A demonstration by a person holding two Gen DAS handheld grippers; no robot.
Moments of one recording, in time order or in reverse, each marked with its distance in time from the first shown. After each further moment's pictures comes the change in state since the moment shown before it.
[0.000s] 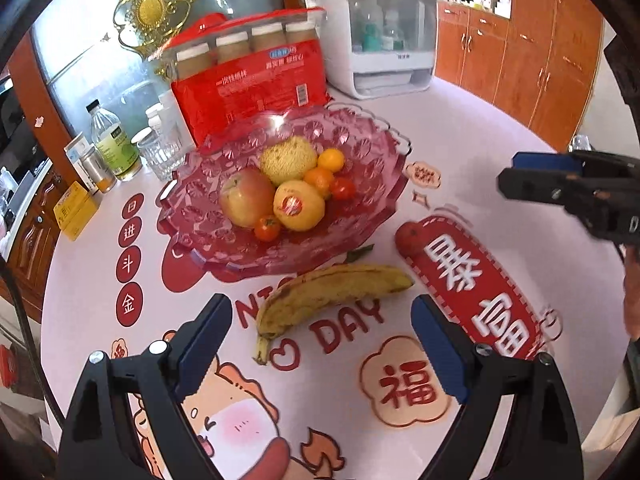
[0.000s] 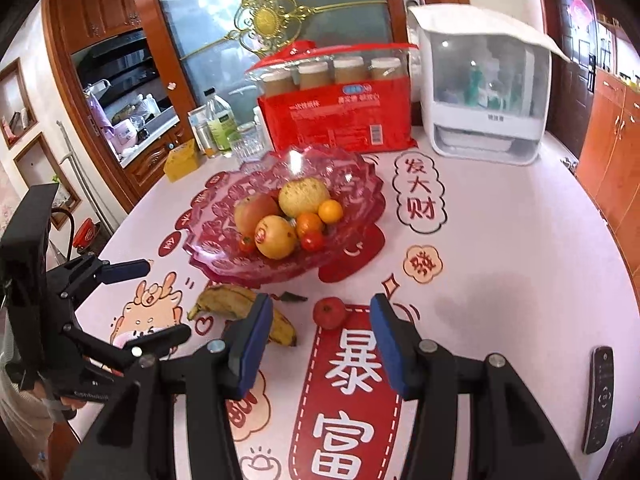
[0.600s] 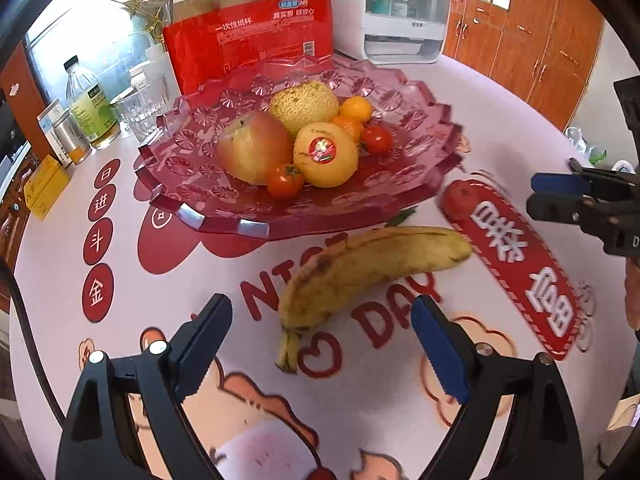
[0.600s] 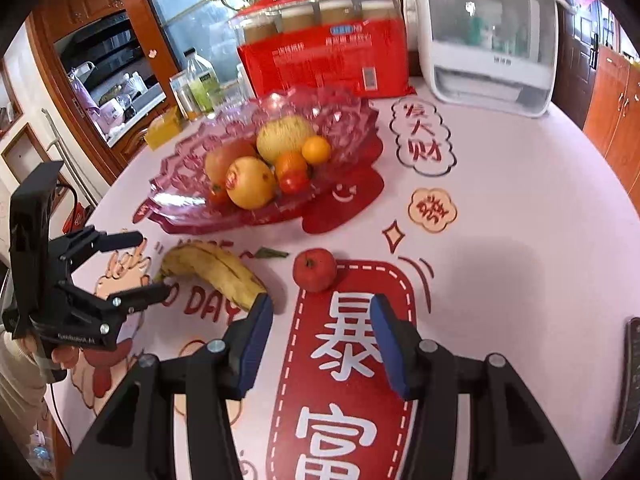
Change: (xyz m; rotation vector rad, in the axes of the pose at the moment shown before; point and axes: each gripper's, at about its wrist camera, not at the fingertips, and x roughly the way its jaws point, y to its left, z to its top) left arm 0.068 0.043 -0.020 -0.005 0.054 -0.071; right arm 0.063 -0.013 -0.034 0.023 0.106 -0.010
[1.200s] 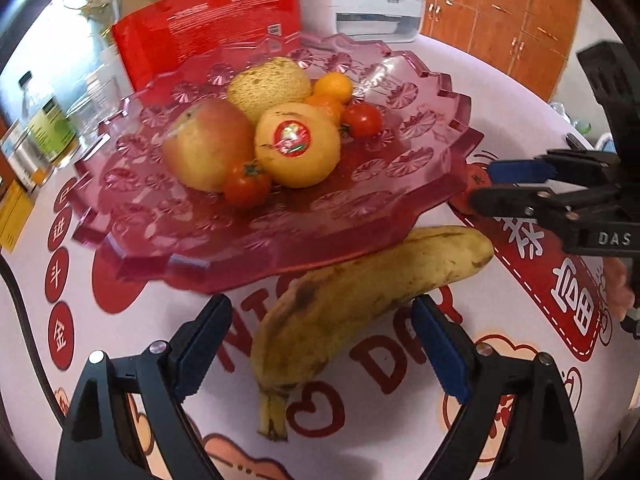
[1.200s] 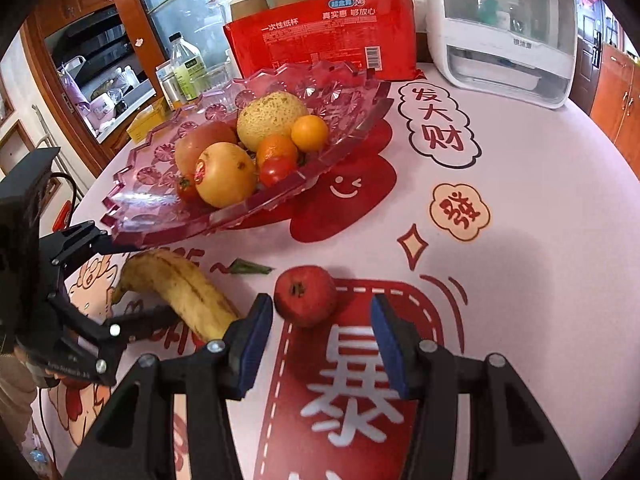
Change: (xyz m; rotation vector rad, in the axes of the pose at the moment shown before) left arm 0.050 -0.005 0.017 0.097 0.024 -0.068; right arm 0.056 -0.002 0.013 -0.003 0.007 -0.006
